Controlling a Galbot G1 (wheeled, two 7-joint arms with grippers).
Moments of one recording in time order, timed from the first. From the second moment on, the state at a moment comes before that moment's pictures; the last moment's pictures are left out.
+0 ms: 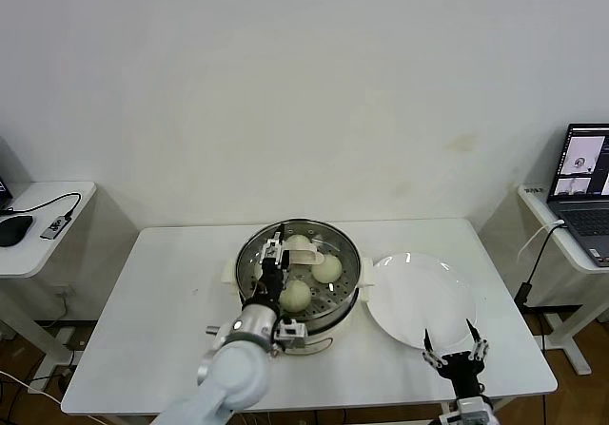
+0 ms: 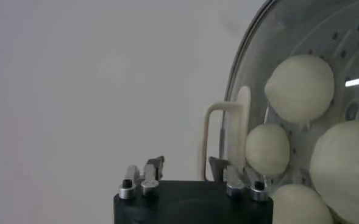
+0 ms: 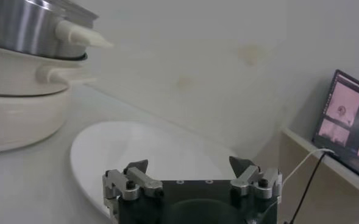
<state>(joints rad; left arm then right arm) 1.00 -1.16 0.09 -1.98 1.16 0.56 0.20 -1.60 1.54 0.74 1.89 -0.32 0.07 -0.07</state>
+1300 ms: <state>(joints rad) 1.80 -1.21 -0.55 -2.04 -0.26 -0.10 -0.16 -1.75 1.40 0.65 1.97 0.00 0.13 -0.11</state>
